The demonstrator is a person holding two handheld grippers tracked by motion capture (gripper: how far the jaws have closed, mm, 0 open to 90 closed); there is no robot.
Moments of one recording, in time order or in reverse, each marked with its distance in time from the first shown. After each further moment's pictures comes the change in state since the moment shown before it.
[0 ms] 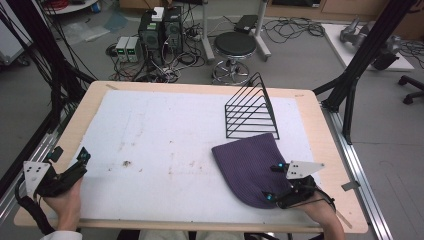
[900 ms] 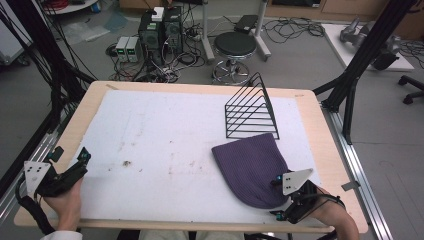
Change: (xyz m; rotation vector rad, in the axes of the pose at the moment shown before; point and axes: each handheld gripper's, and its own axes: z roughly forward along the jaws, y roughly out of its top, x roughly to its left) left arm 0.000 0.000 0.000 0.004 -0.004 -0.002; right arm 0.012 0.003 -0.006 0.289 0.175 -0.238
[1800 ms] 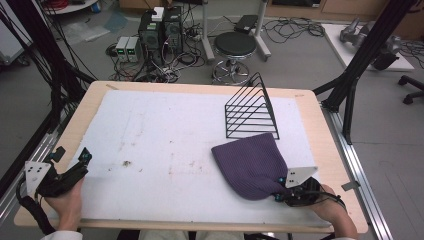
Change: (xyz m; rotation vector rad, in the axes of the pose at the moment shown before) left arm -0.001 -0.001 0.000 0.003 -0.021 -0.015; right arm -0.010 -0.015 0.000 -0.008 -0.155 0.105
